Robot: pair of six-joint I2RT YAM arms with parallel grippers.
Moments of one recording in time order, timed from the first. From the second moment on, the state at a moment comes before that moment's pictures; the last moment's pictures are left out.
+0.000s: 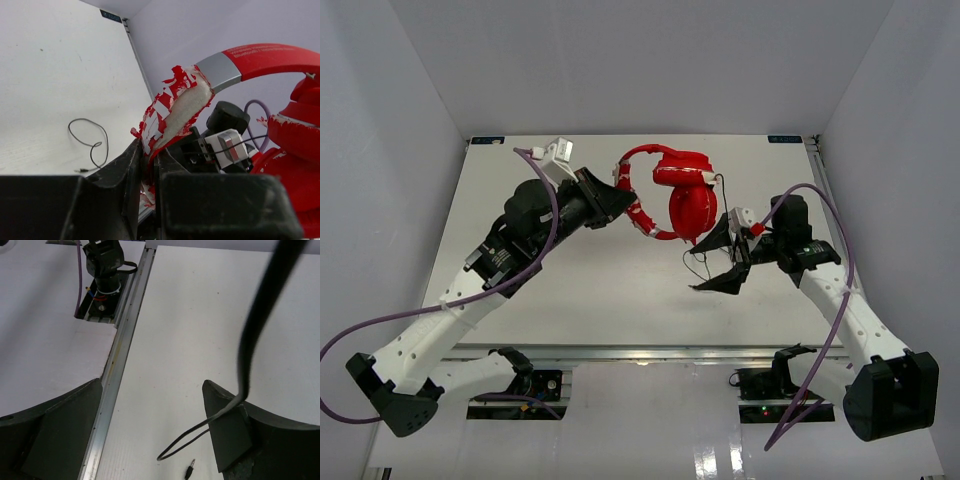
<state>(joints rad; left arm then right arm) -0.74 1.05 1.21 -0.26 -0.02 -0.84 0.26 1.07 0.81 -0.39 -1.44 -0.69</state>
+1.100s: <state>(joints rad) -0.63 1.27 1.34 -0.19 -0.29 -0.93 0.28 0.98 0.80 -0.31 -1.29 -0.47</state>
